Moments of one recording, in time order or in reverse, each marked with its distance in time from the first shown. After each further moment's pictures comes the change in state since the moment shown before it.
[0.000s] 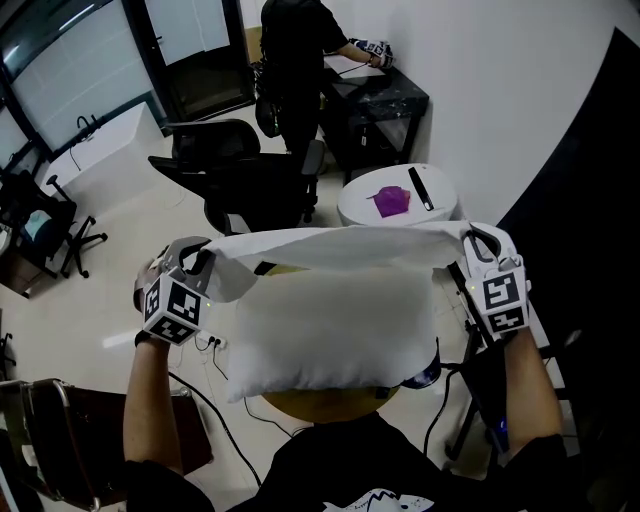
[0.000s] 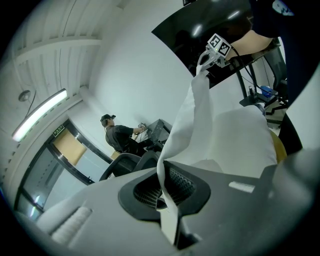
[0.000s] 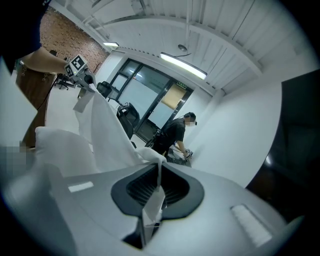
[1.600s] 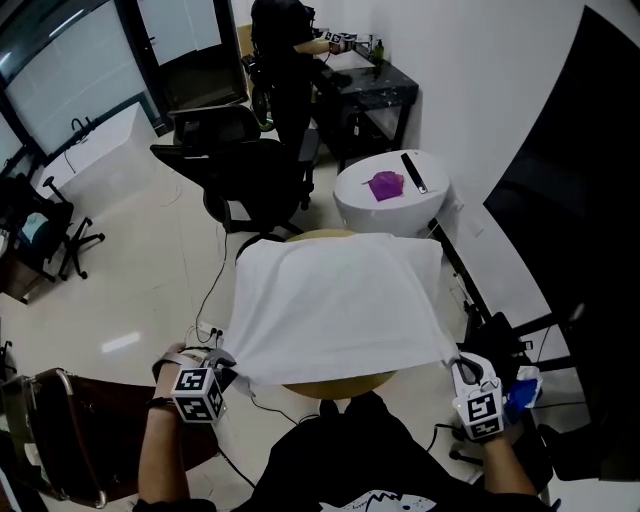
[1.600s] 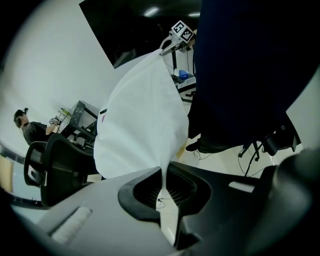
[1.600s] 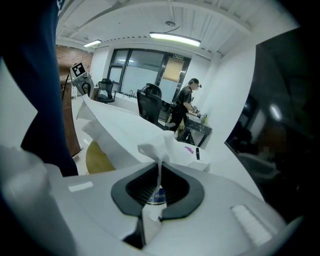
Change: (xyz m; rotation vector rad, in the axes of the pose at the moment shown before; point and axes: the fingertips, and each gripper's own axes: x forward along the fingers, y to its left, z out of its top) left arm -0.136 -0.285 -0.122 0.298 0.205 -0.784; right arm -0.208 0.224 -0.175 0.255 0.281 0.161
